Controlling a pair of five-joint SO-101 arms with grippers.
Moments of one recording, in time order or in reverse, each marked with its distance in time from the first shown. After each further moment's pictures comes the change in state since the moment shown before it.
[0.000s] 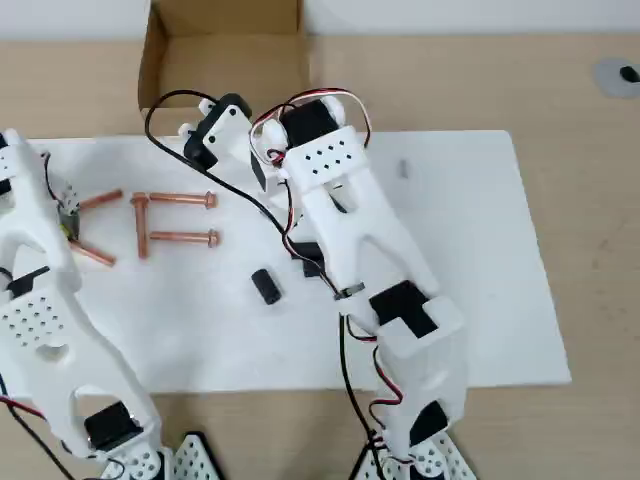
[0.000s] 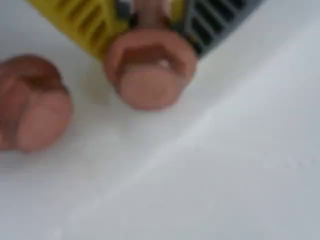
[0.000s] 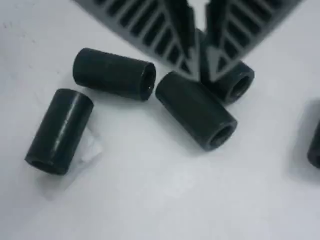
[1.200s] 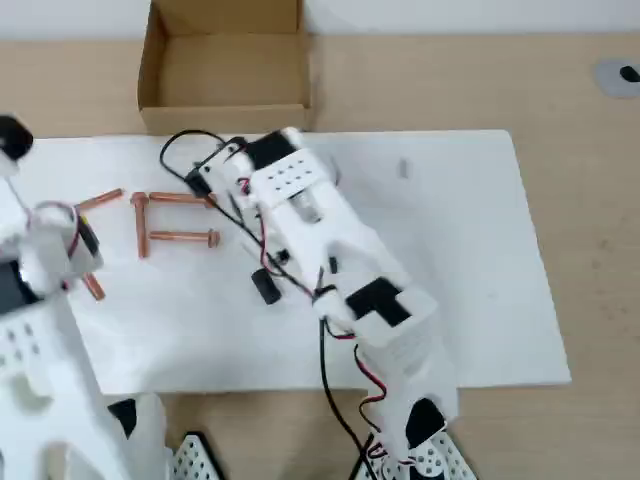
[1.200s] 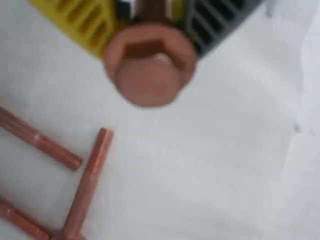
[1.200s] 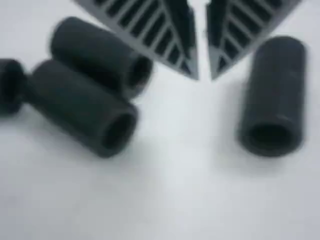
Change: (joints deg) left arm 9.2 -90.6 53.5 -4.4 -27.0; right arm -5.7 6.9 8.5 -1.1 -21.0
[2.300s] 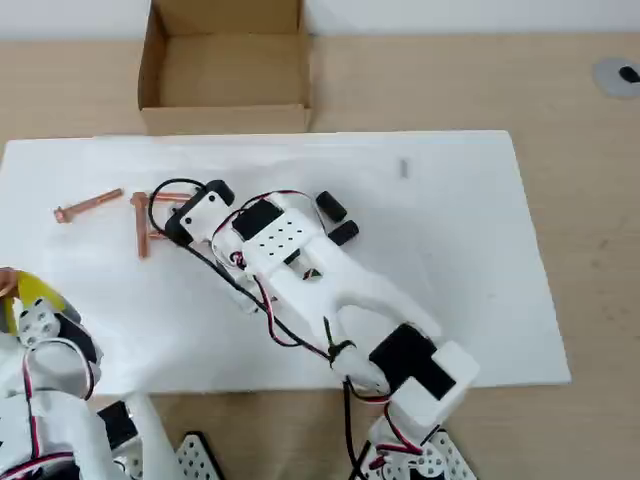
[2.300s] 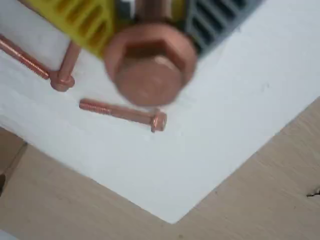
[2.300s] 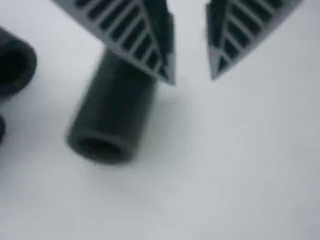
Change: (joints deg) left arm -10.5 -40.9 10.9 -2.9 0.0; right arm -8.7 -20.7 34.6 -22.4 -4.2
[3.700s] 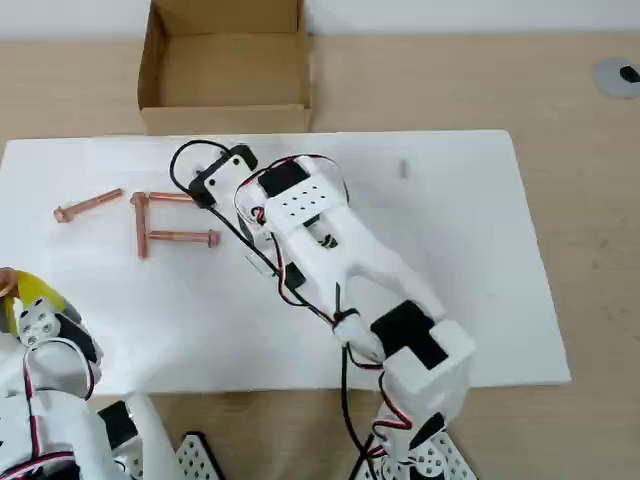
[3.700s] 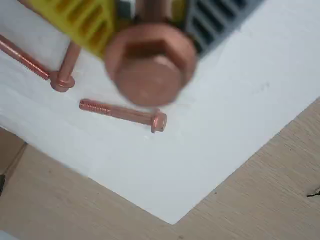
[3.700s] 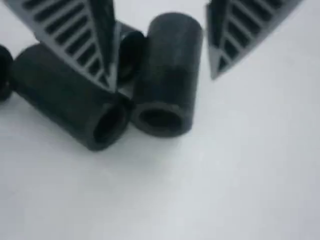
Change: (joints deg) left arm 0.0 0.0 0.0 0.0 0.0; right arm 8.7 6.5 -11.0 5.5 5.6
